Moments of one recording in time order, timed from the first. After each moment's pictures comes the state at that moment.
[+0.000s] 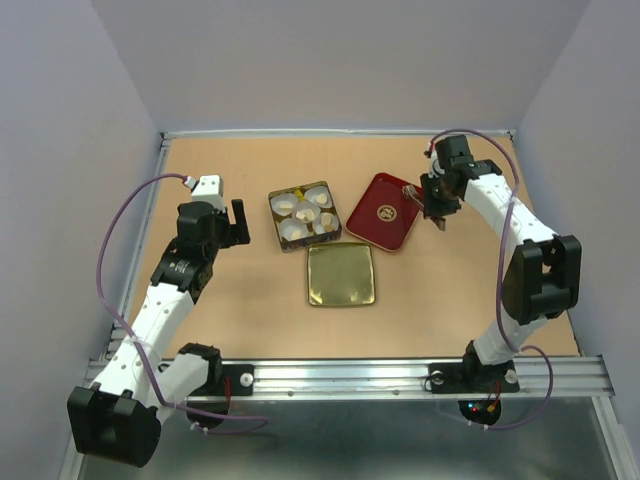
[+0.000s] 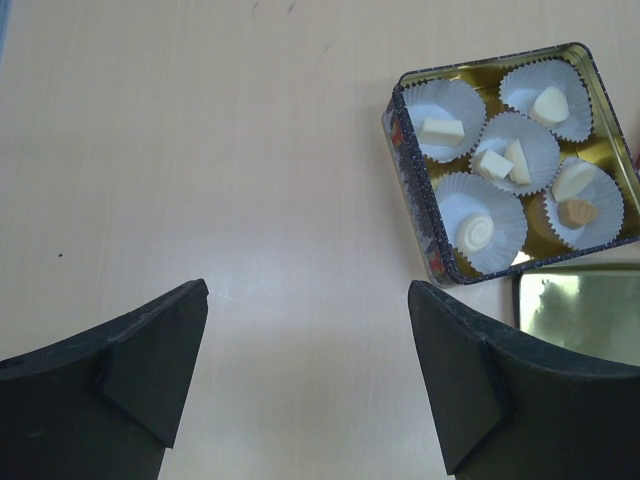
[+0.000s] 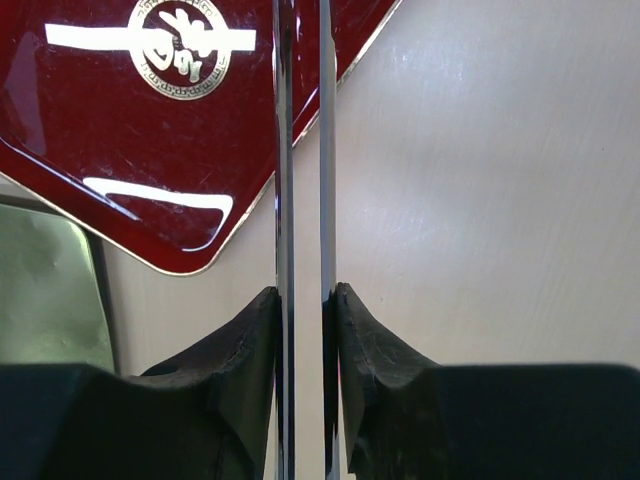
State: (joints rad) left arm -0.23 0.91 0.74 -0.29 -0.18 -0.18; right arm 0.18 1.70 1.44 -0.82 0.02 0.06
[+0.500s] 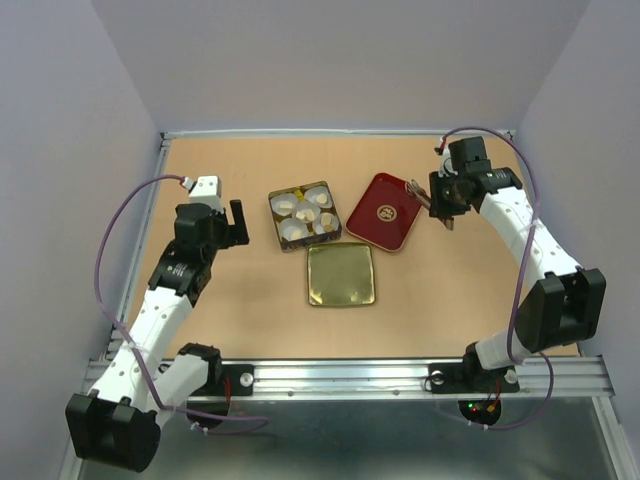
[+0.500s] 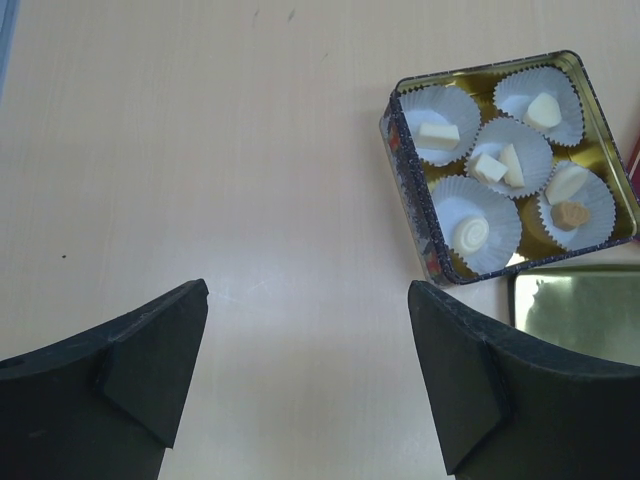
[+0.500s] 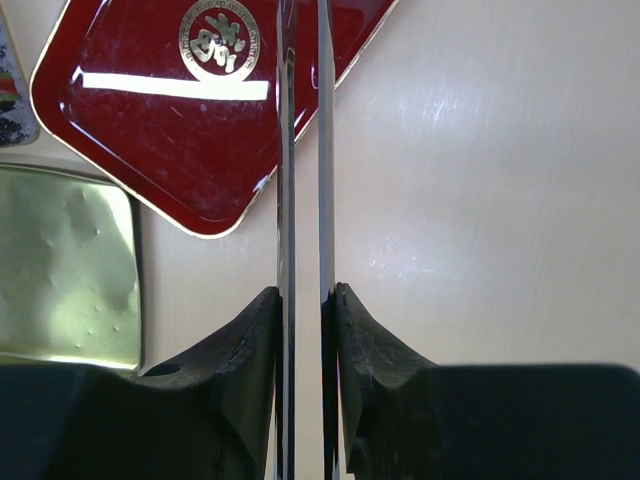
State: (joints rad) left arm -0.23 0.89 0.74 -0.30 -0.17 -0.18; right arm 0.18 1.51 1.38 -0.82 -0.02 0.06
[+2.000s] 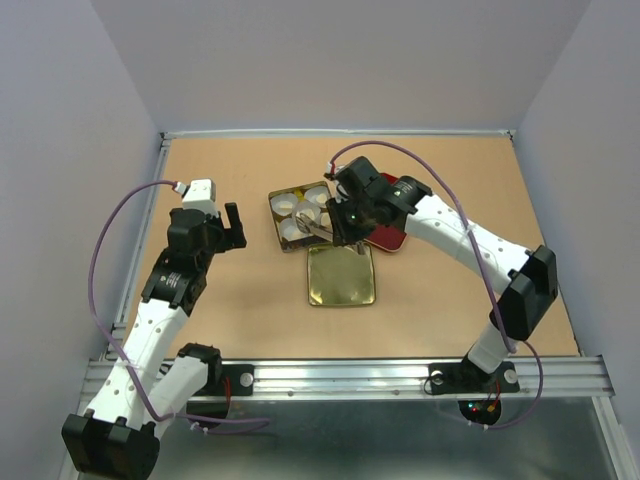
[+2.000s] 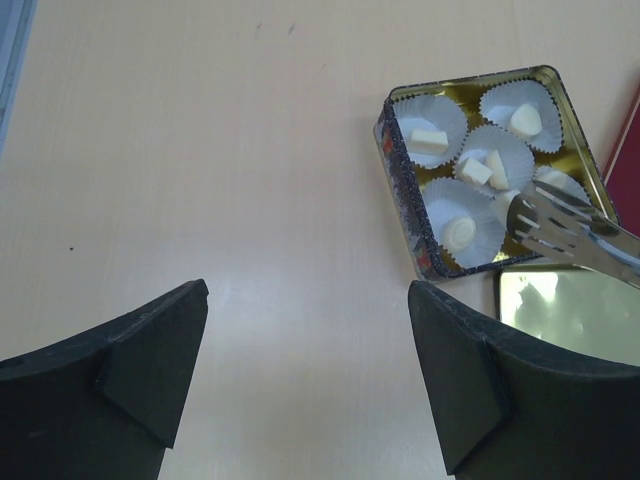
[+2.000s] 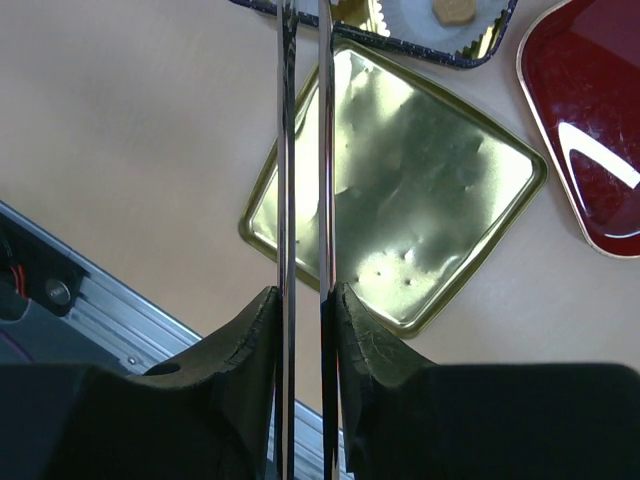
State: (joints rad) left arm -0.23 0.79 0.74 -0.35 -0.18 -0.20; right arm 0.79 1.67 1.60 -0.89 -0.08 0.34
